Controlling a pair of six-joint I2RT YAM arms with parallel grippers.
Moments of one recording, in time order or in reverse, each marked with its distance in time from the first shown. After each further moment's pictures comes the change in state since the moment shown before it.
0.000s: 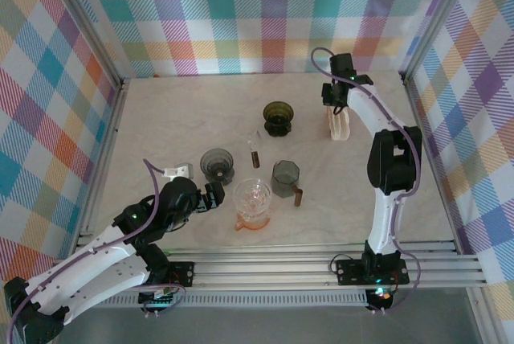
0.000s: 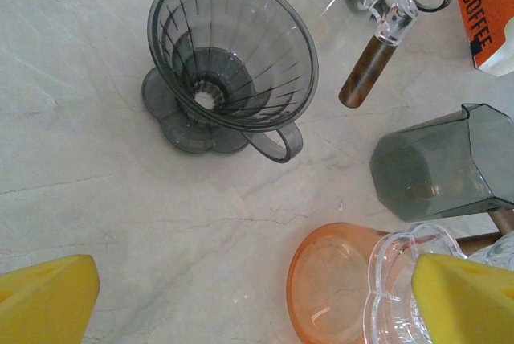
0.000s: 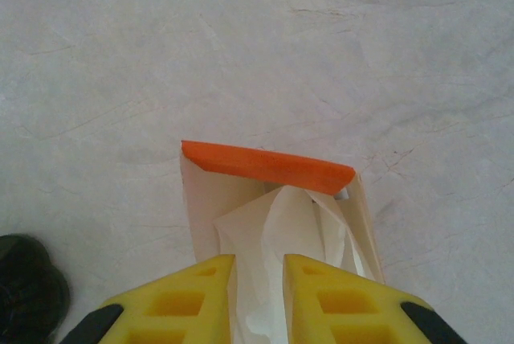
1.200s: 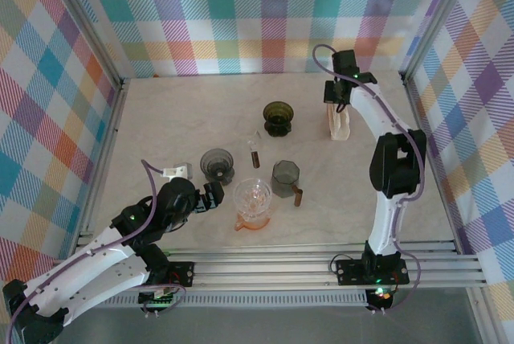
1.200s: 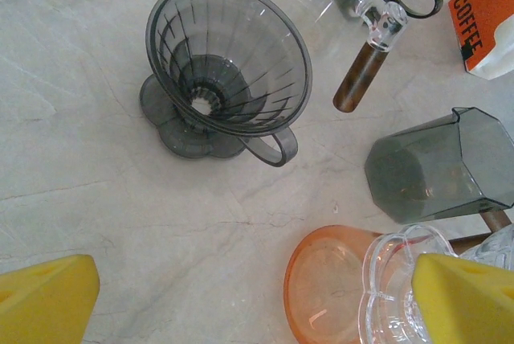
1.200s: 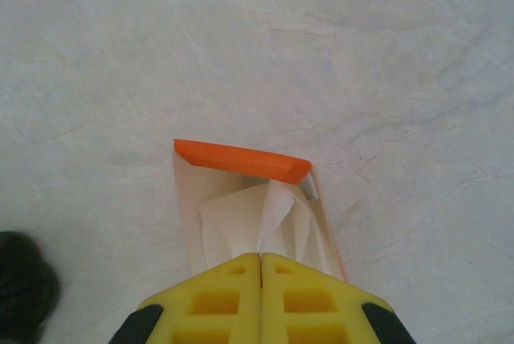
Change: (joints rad) left arm 0.000 -0.022 0.000 0.000 -0.002 0.008; right arm 0.002 -0.070 -0.014 -0.028 0.042 -0.036
